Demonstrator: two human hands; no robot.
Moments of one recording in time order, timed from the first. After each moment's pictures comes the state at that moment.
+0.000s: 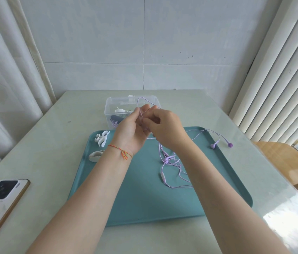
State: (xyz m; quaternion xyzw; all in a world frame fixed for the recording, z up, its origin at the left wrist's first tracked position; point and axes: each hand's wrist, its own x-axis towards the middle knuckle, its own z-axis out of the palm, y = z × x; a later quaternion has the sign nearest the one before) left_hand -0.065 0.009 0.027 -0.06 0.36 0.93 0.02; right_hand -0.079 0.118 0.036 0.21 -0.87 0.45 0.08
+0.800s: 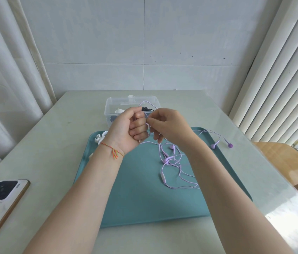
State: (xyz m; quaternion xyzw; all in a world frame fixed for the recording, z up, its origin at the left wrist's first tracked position) left_hand -0.067 -0.012 0.029 0.00 0.42 0.90 0.12; right_hand -0.083 0.129 0.043 0.18 -0.81 0.55 -0.04
